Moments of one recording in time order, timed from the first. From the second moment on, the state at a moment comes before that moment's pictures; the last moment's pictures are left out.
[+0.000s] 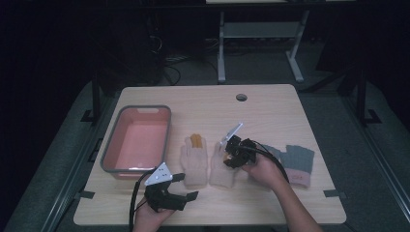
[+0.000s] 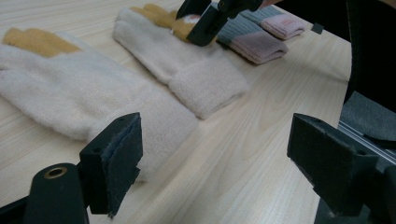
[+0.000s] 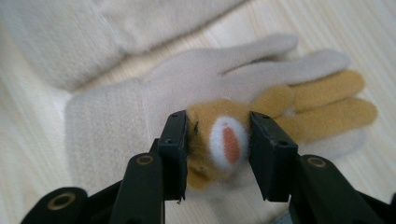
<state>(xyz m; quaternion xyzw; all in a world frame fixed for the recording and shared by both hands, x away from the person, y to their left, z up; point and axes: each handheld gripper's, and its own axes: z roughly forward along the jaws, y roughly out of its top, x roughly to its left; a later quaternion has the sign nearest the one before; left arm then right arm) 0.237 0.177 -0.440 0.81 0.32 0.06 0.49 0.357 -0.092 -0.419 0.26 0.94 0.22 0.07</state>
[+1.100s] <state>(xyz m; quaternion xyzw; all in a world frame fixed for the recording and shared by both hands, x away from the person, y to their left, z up) 0.235 0.189 -0.432 0.79 0.34 0.07 0.51 0.367 -0.012 -0.373 0.14 0.96 0.25 0.08</state>
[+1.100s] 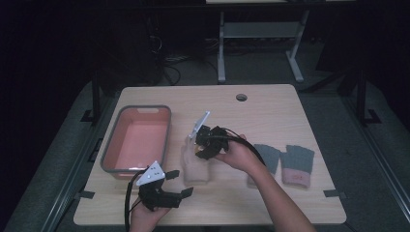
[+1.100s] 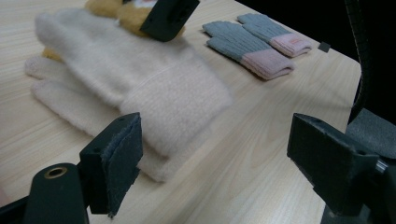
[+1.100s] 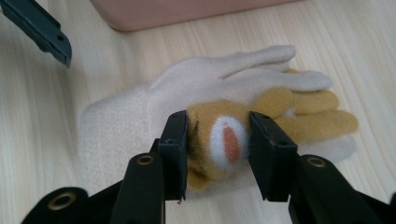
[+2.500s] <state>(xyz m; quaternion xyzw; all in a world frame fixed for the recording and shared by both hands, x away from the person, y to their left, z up) 0.244 0.186 -0.436 0.78 0.37 0.07 0.49 0.375 -0.011 -0.401 0.19 0.94 0.26 0.05</state>
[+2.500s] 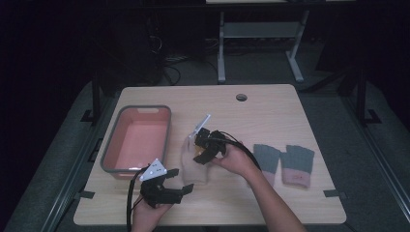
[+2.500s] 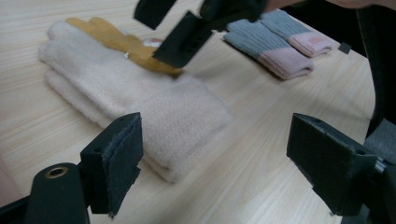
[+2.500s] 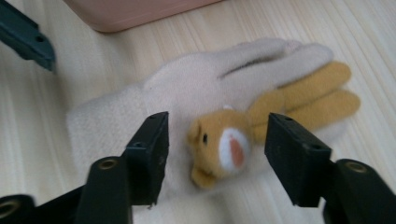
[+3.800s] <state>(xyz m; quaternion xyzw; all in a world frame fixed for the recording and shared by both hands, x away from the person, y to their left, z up) 0.283 0.144 -0.458 0.78 0.51 0.06 0.37 0.345 -0.067 -0.428 0.37 0.86 0.35 -0.01</state>
